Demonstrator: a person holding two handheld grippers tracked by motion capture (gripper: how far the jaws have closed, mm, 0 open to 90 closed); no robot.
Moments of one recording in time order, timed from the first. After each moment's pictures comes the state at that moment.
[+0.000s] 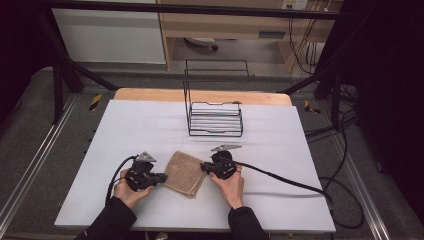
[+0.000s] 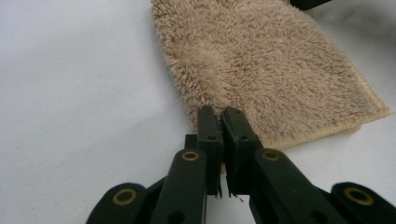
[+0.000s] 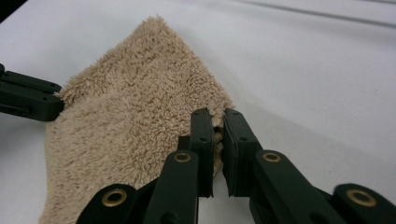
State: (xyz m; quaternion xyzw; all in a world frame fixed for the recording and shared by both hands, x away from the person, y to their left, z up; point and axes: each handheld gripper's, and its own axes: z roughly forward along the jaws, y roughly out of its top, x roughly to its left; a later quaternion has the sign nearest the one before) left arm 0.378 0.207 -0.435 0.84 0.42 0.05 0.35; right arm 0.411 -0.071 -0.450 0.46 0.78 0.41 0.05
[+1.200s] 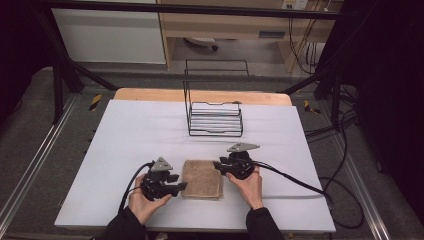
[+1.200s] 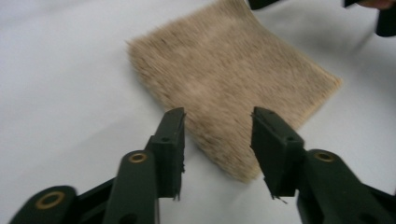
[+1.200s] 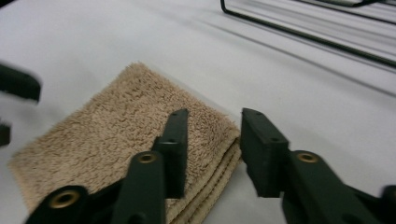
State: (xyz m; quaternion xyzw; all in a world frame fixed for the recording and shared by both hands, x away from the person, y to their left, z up) left arm 0.354 0.160 -0.417 0.83 0.39 0.08 0.39; right arm 0.405 -0.120 -0.433 0.41 0.80 0.43 0.11
